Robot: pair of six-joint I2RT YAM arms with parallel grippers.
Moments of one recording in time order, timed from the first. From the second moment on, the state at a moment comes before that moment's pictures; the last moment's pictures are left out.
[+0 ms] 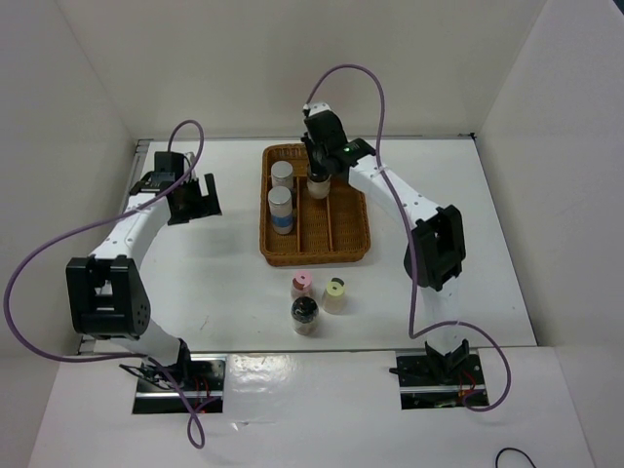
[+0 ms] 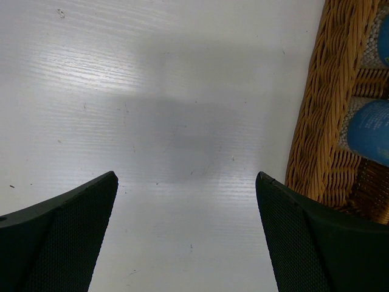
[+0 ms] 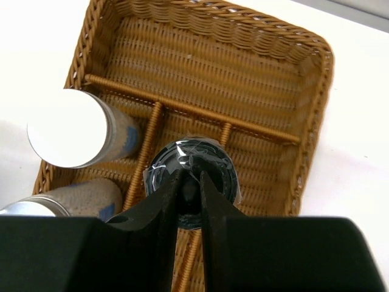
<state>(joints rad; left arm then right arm) 0.02 1.56 1.23 -0.61 0.07 -0.24 0.59 2.07 1.99 -0.58 0.28 0.15</state>
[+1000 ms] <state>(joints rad) 0.02 1.62 1.26 -0.61 0.07 -0.24 0.59 2.20 2.02 -0.51 0.25 0.15</state>
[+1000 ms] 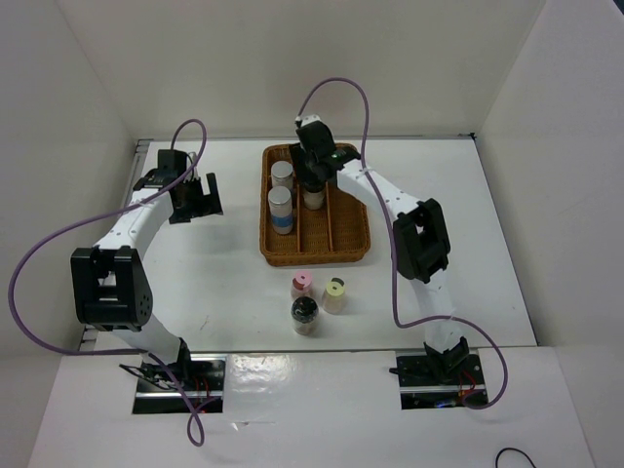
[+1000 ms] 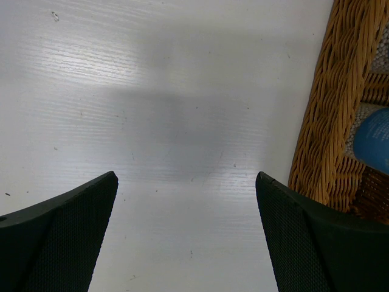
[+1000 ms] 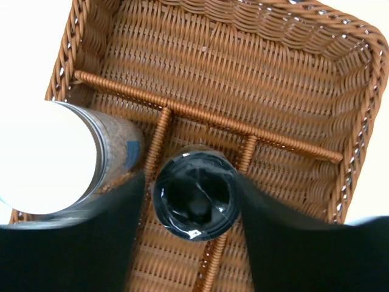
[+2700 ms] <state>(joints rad) 0.02 1.29 1.05 -0.61 0.21 -0.24 1.15 1.40 1.09 -0.57 0.16 0.54</state>
